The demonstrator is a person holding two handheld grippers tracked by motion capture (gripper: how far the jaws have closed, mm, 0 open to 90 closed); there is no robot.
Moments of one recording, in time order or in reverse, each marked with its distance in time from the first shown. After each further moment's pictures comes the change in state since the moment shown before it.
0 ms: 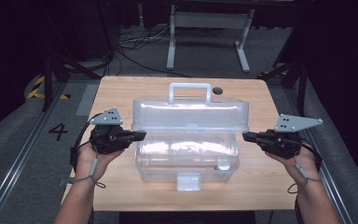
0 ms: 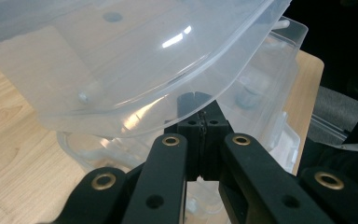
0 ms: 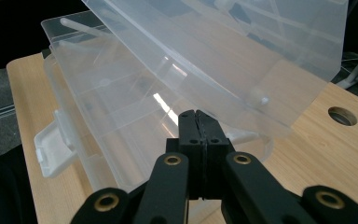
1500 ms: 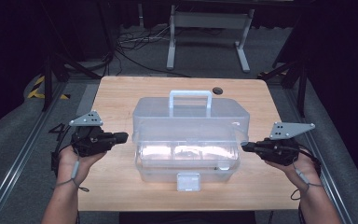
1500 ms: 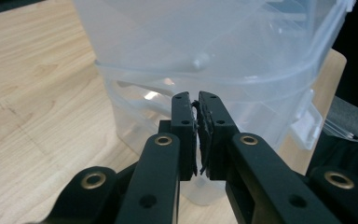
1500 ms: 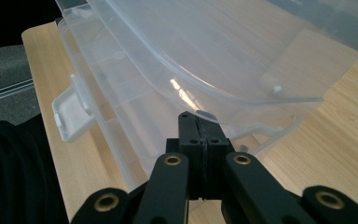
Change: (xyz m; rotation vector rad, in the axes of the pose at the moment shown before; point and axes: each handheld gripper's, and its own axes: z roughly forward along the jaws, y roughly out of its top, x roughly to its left) left arm 0.027 -0.029 -0.029 0.010 0.066 -0.099; right arm 0.007 -0.014 0.004 0.103 0.061 0.002
